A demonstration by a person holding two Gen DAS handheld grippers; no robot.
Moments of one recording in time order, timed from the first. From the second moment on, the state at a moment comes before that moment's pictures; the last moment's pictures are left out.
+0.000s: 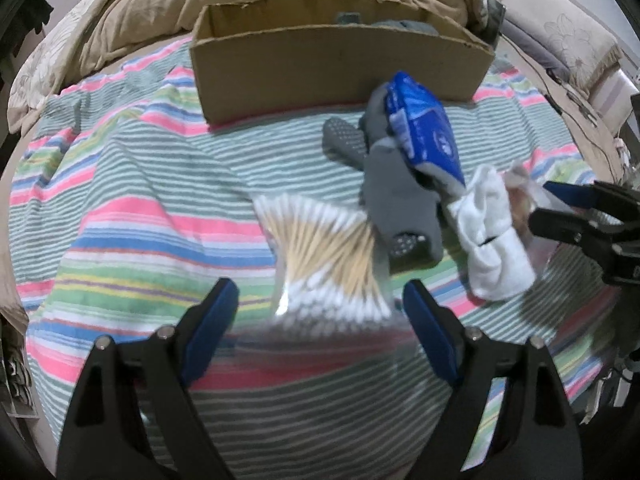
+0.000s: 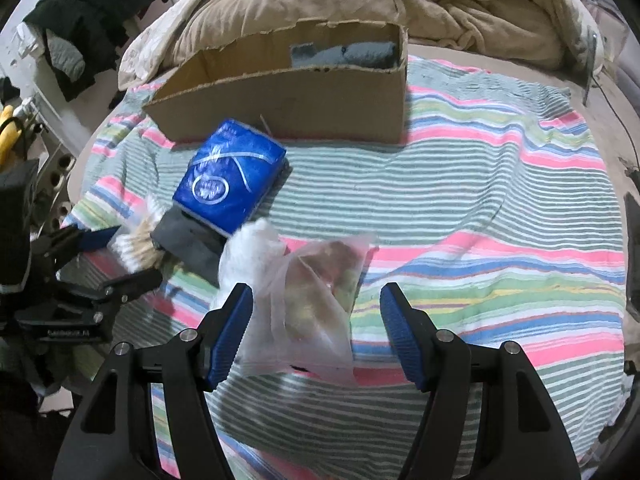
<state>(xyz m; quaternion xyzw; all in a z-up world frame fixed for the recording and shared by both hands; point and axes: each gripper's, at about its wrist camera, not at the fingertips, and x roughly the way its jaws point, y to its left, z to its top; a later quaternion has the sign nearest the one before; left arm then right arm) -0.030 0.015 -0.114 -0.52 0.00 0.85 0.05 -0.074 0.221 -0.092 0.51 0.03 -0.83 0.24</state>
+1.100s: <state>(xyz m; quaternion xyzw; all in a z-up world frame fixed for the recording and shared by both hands) -0.025 -0.014 -0.080 -0.49 -0.07 0.87 0.07 -0.073 0.242 -0.037 0.45 0.01 -0.86 0.26</state>
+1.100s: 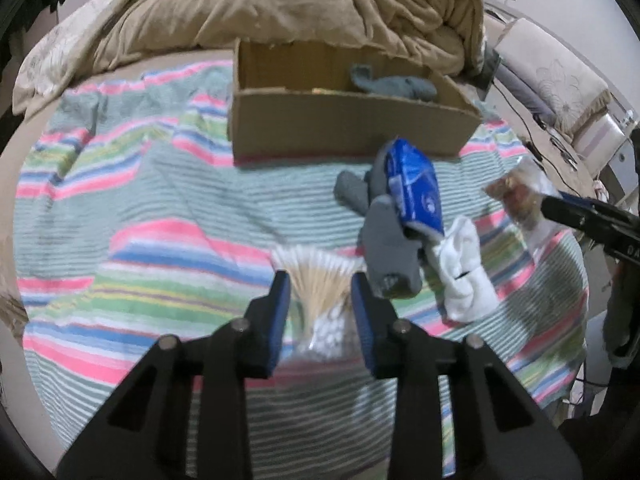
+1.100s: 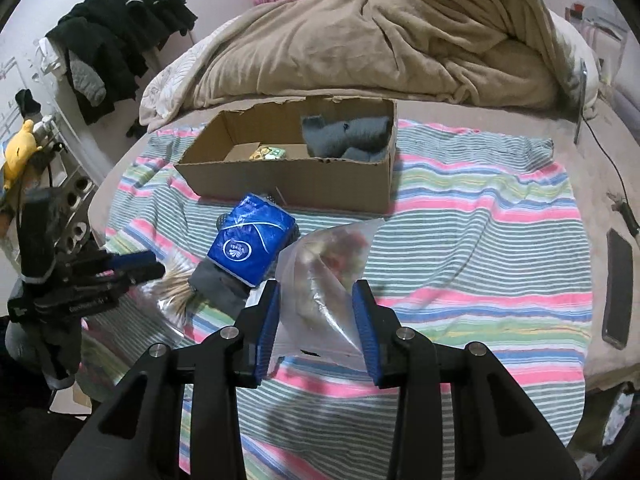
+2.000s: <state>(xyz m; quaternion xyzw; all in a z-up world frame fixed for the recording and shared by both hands) -0.026 0.002 -0.107 -0.51 -0.04 0.85 0.11 -0.070 0.221 -0.103 0.52 0.05 -0.82 0.24</state>
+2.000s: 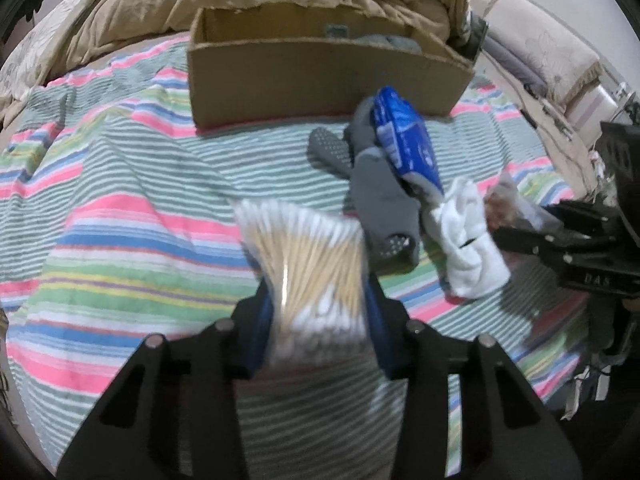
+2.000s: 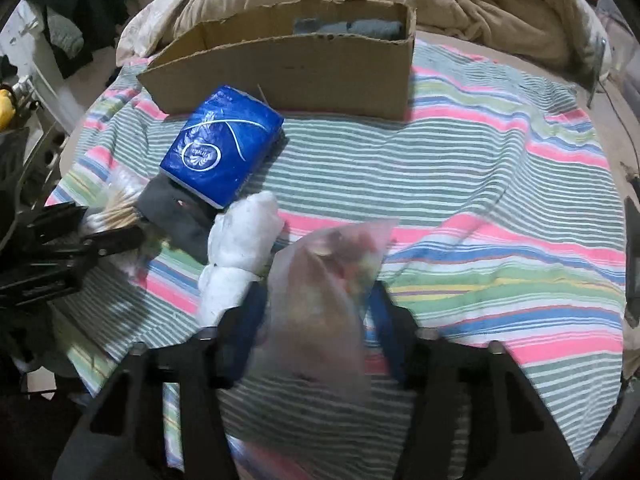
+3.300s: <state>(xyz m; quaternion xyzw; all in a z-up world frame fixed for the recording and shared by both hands) -0.114 -0.048 -0.003 -0.38 -0.09 0.91 0.12 -0.147 0.199 0.008 0.40 -0.01 -0.87 0.29</state>
